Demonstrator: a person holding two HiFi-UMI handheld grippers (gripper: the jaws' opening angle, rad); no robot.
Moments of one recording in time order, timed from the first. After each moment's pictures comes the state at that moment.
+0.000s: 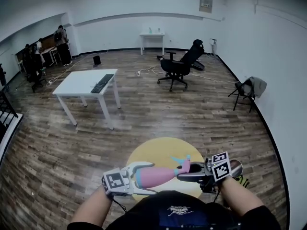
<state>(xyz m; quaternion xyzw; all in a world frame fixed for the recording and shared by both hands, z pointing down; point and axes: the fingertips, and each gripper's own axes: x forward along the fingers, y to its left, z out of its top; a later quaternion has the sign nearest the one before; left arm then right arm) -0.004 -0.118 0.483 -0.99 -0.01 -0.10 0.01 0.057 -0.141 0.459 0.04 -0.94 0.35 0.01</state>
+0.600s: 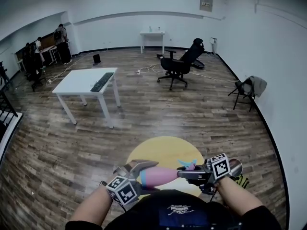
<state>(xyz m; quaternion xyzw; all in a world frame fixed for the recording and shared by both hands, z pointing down) 0.002 -0.128 0.513 -0.93 0.04 -0.25 0.27 0.061 -0.151 0.473 0.03 -0.90 0.44 -0.04</state>
